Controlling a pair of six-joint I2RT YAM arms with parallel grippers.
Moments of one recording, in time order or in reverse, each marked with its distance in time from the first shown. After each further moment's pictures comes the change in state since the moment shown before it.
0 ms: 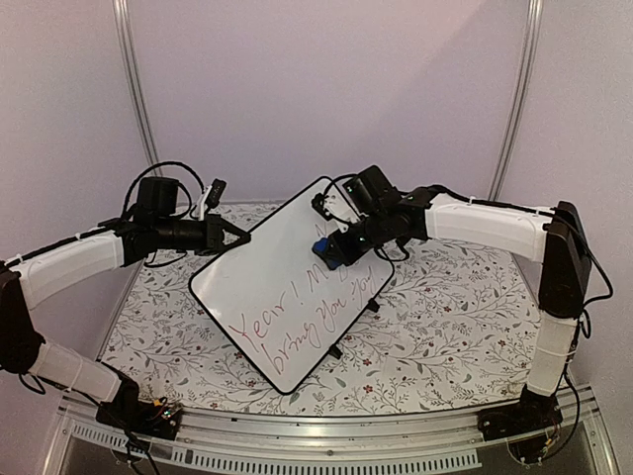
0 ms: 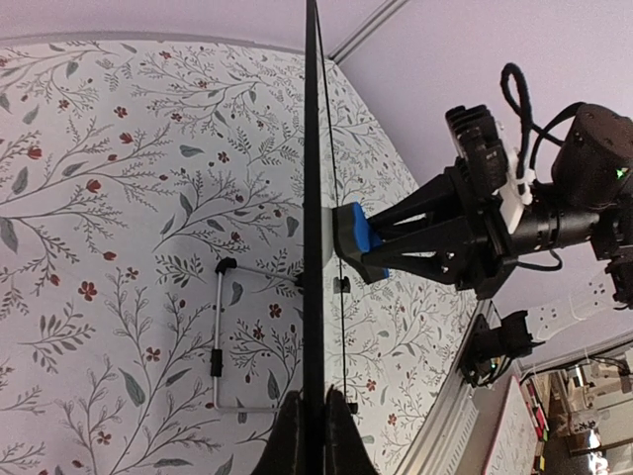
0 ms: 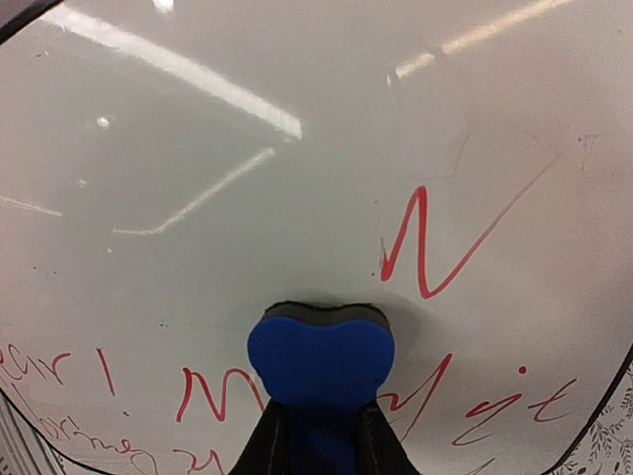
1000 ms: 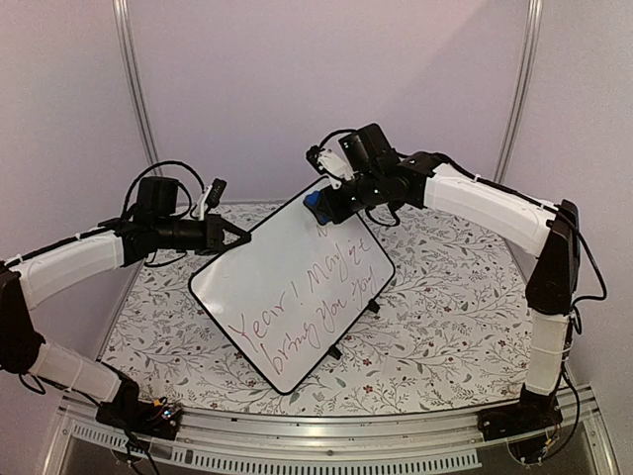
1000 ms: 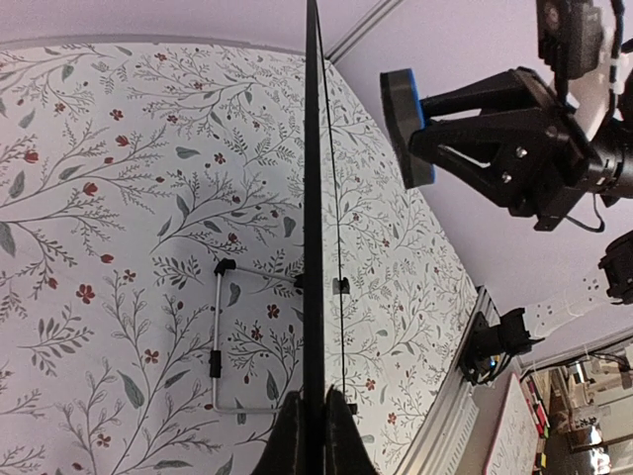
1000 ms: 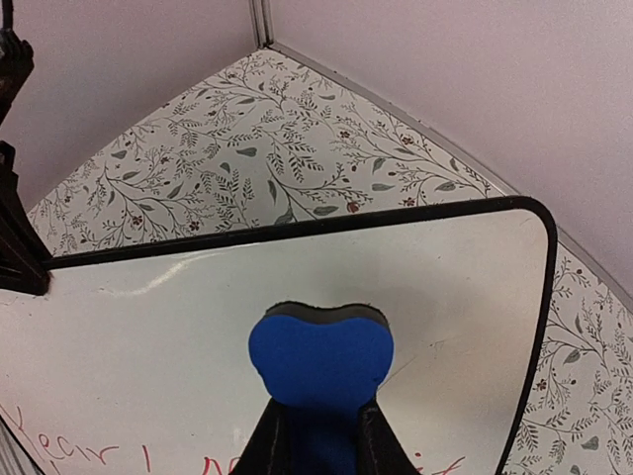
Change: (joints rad) left arm 0.000 0.000 0.000 0.005 0.008 0.008; right arm -0.006 0.055 0.327 -0.092 0.110 -0.001
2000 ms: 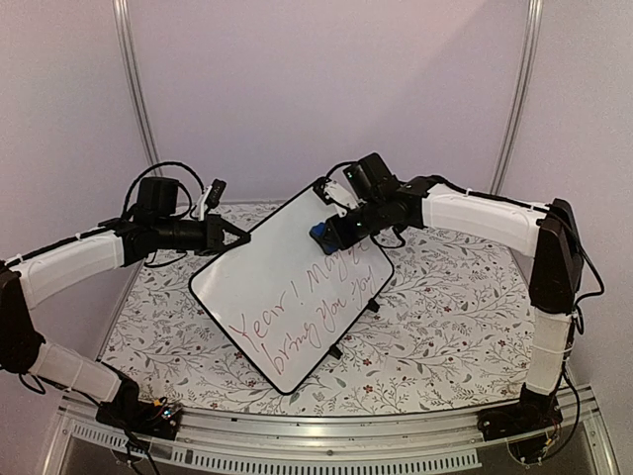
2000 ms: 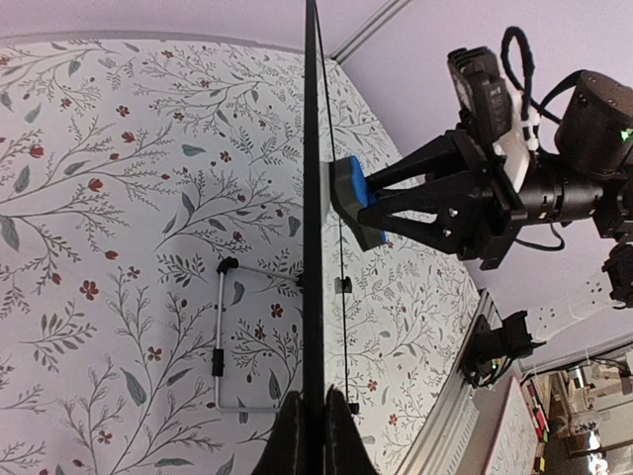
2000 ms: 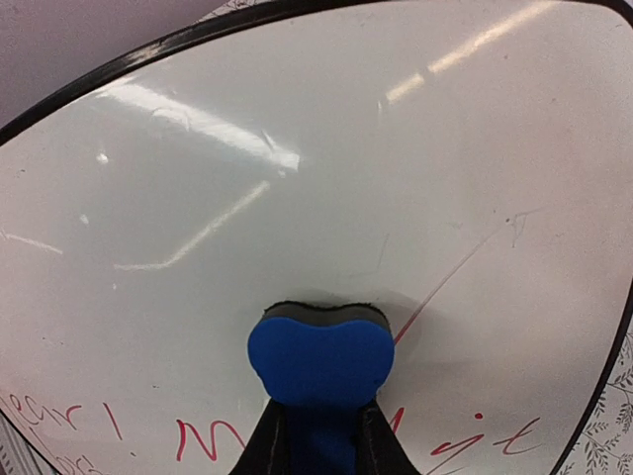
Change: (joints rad) left arm 0.000 0.001 0.000 -0.006 -0.011 -0.008; right arm -0.027 0.001 -0.211 0.080 -0.126 0.047
